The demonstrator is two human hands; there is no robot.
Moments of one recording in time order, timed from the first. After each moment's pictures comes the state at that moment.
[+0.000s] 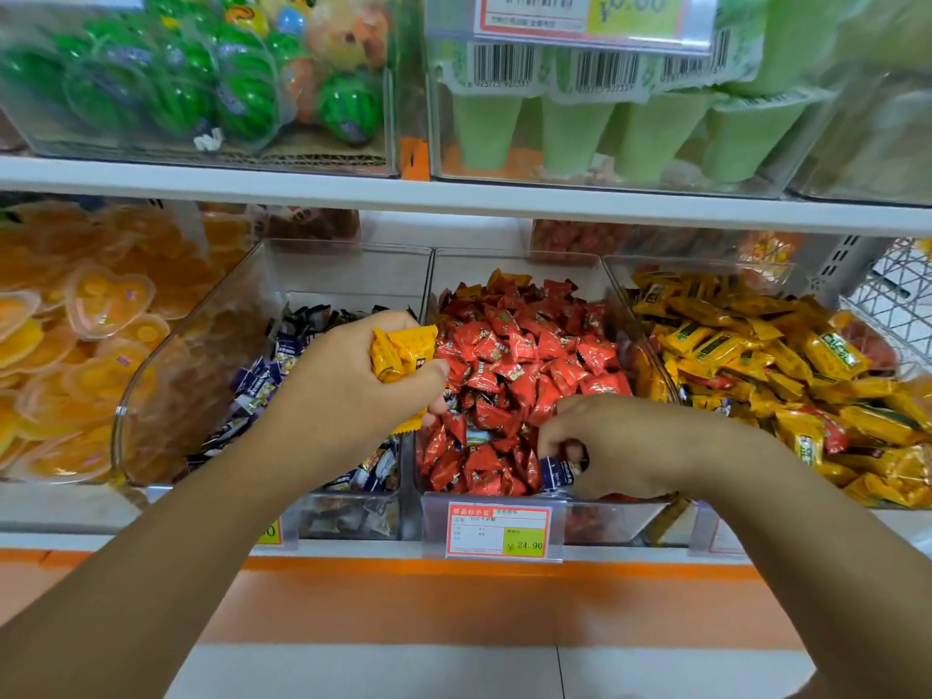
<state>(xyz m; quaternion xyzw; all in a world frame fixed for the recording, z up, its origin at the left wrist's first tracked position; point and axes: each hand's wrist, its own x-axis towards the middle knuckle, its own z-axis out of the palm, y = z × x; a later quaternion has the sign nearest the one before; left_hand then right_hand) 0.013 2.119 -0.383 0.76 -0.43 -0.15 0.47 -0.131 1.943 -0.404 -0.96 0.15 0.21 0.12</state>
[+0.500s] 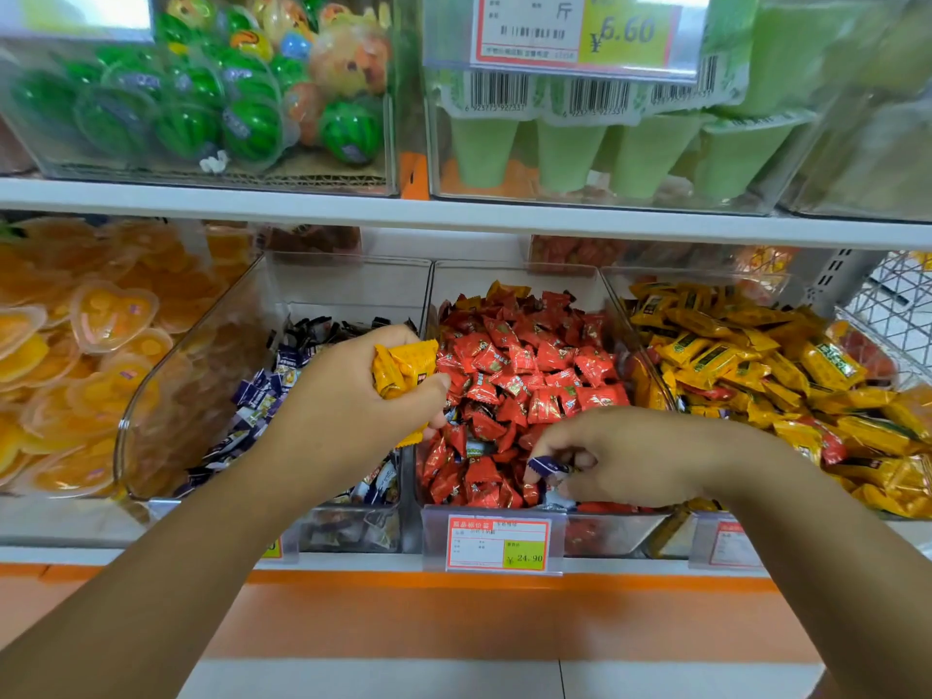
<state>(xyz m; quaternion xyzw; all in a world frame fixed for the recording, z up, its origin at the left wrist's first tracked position) 0.012 2.119 -0.384 0.77 -0.42 -0.14 0.46 -0.138 1.942 -0.398 -0.94 0.15 0.18 0.23</state>
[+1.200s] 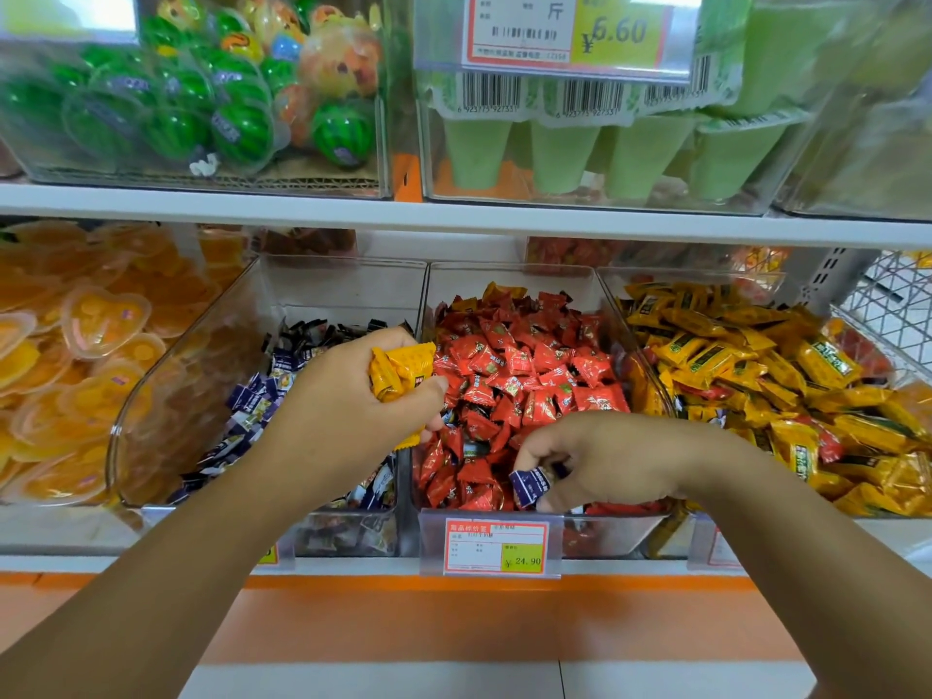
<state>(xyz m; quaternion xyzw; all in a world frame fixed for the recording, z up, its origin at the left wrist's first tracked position) 0.013 2.118 -0.385 0.77 -0.43 -0.14 0.46 -0.128 1.942 -0.408 -0.91 0.16 0.20 0.32</state>
